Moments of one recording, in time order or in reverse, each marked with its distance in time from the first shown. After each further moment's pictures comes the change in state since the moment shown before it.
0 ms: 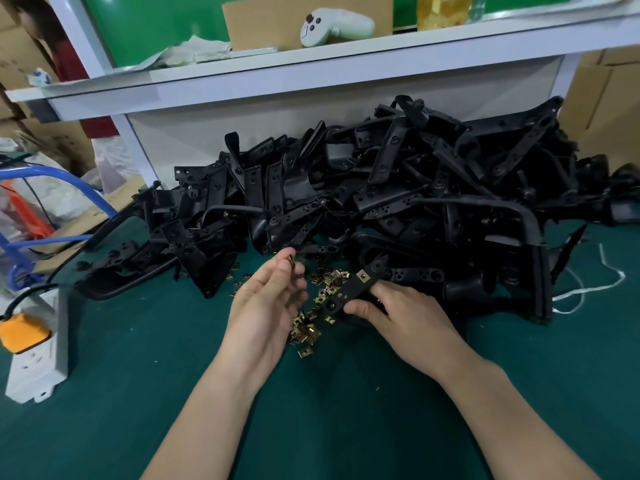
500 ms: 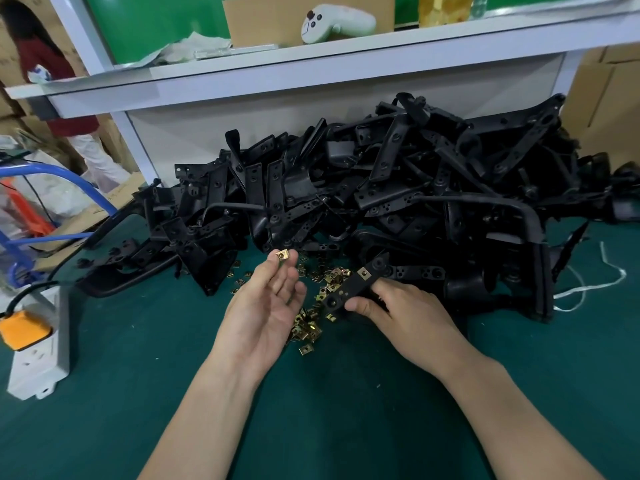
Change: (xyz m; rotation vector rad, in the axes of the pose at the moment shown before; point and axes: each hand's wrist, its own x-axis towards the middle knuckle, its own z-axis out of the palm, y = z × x) left_hand 0.001 0.007 0.000 -0.248 0.057 -0.116; right_hand 0.000 0.000 0.001 -0.008 0.020 -0.003
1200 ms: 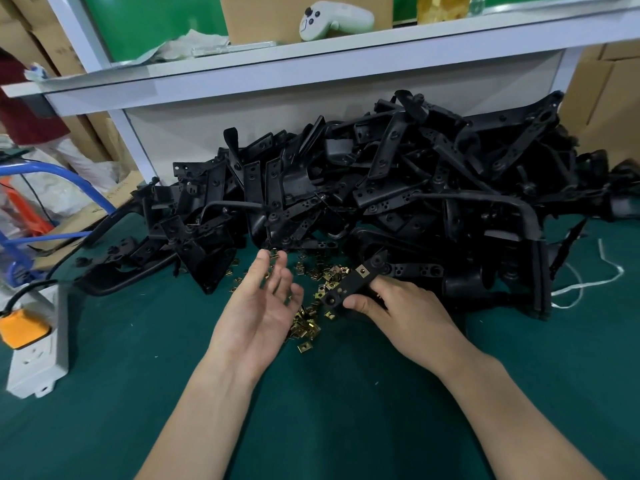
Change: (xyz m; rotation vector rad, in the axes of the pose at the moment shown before) left_hand 0.000 0.000 -0.004 -0.085 0.038 -0.056; right_hand 0.000 0.001 0.001 0.015 -0.009 -0.006
